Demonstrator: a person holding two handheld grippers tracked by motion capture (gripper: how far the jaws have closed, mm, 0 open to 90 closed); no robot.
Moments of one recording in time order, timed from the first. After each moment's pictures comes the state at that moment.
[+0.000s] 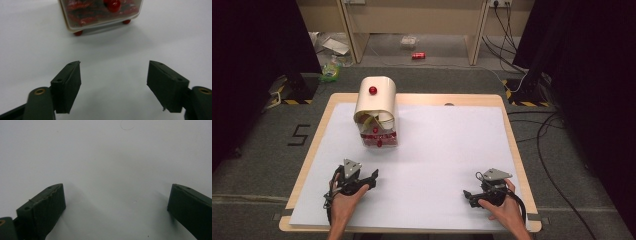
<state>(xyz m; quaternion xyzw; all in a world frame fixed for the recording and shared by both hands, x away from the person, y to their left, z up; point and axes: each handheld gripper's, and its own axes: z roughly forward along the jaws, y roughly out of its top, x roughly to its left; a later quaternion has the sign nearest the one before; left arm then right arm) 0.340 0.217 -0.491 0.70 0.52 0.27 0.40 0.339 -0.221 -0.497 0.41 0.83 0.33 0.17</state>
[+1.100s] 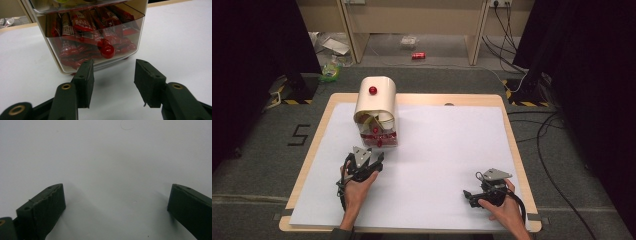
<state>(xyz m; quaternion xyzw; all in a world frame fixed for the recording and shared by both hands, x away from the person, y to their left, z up) 0.372 0.195 -0.480 0.68 0.50 0.33 0.42 0.339 -0.221 -0.497 0.41 0.83 0.33 0.17</state>
